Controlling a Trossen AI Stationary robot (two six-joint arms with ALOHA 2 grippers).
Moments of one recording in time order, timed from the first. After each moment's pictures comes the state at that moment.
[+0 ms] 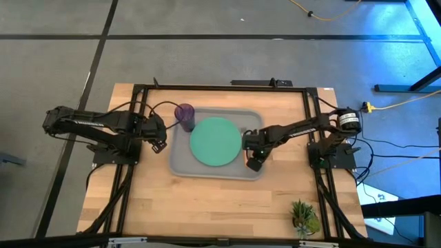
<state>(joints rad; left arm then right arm) -0.03 0.95 0.82 -1.23 -0.33 -0.78 0.01 1.76 0.93 -0.68 -0.07 0.57</state>
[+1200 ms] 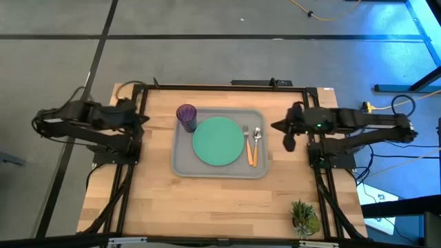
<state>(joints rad) -0.09 0.55 0.98 -1.21 -0.49 -0.63 0.03 0.83 0.92 -0.67 0.26 0.29</state>
